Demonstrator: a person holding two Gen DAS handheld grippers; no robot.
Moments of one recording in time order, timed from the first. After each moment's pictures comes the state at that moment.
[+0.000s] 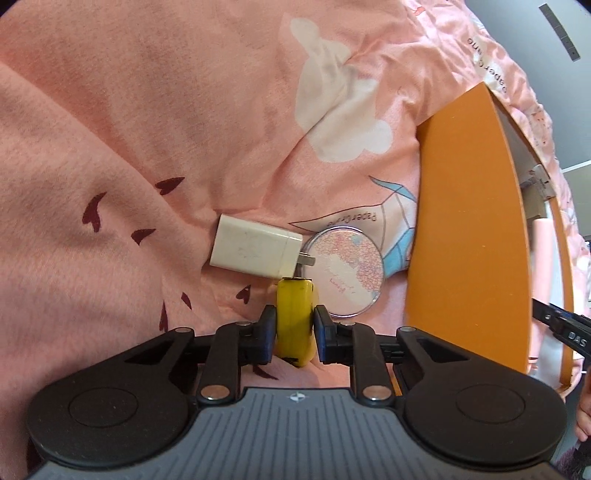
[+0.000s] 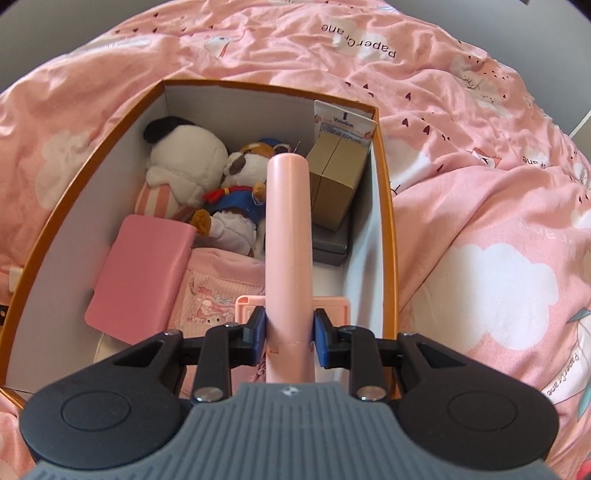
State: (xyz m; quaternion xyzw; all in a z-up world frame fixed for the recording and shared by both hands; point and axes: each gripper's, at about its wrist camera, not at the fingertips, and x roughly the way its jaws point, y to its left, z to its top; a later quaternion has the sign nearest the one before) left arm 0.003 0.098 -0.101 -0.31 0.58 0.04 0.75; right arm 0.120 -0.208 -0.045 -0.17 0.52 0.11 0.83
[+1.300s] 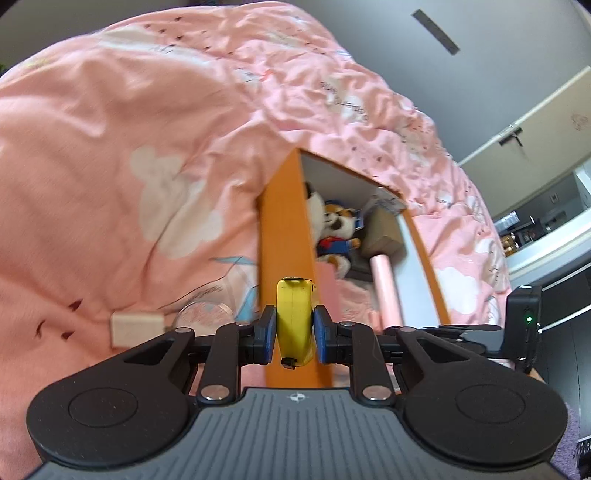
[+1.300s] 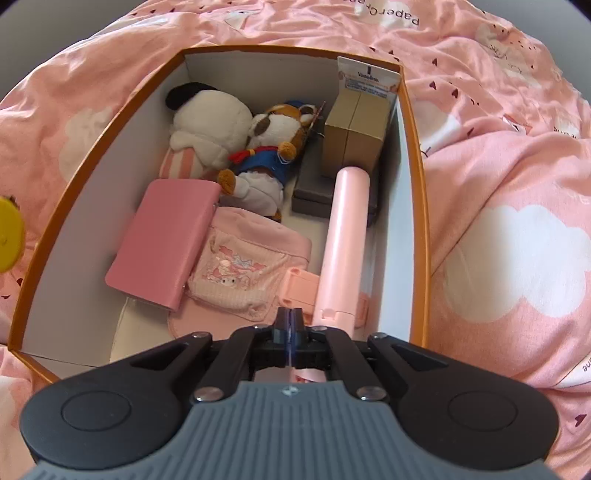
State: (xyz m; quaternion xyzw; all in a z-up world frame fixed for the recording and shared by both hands) left arm 0.040 0.047 0.005 -0.26 0.47 -0.10 0.84; right arm 0.104 -0.218 -0.052 -0.11 0.55 0.17 0.81
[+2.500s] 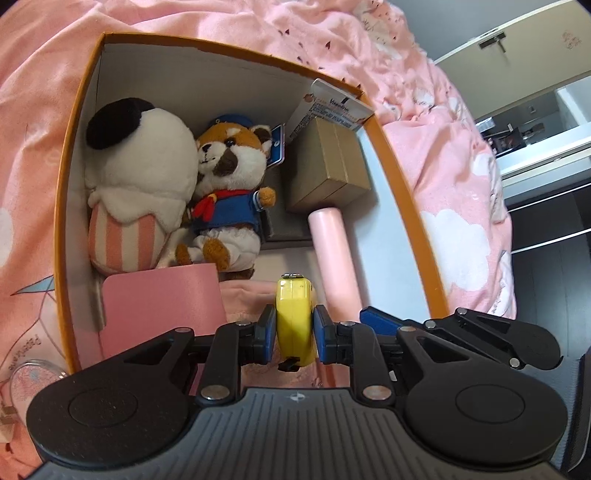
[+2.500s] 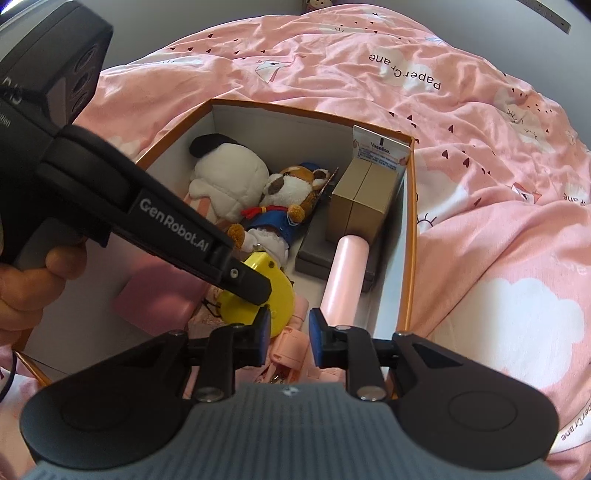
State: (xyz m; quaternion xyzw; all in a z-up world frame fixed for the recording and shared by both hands) left arm 0.176 -0.089 -0.086 -0.22 0.60 -0.20 0.75; right arm 0.114 -0.227 -0.041 -0.15 0.47 0.22 0.84
